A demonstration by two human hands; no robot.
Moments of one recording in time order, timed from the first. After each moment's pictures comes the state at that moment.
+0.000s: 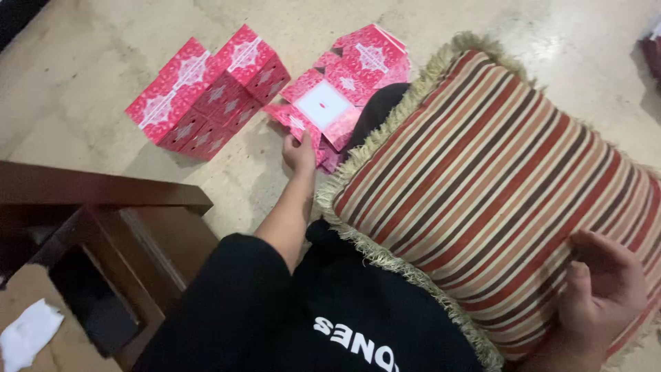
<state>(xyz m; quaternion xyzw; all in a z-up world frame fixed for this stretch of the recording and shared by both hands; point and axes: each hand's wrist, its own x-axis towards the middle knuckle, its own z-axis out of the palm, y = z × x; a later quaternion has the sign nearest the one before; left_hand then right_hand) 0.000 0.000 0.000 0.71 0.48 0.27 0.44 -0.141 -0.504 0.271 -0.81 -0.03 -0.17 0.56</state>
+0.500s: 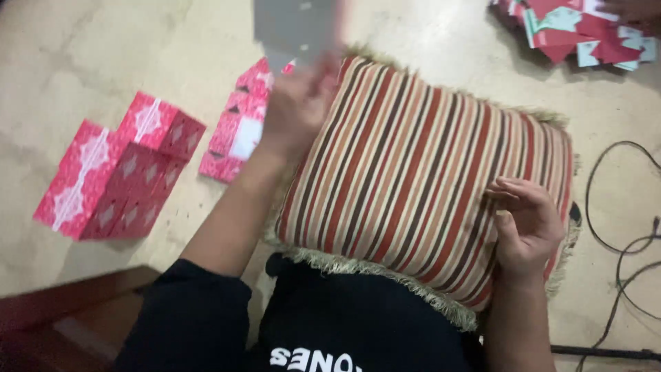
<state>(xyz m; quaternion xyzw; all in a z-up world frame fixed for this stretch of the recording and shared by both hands) 0.066 -0.153 0.342 0.84 -0.25 0.15 0.45 -0.133 -0.487 0.311 -0.77 -0.08 -0.26 0.58</state>
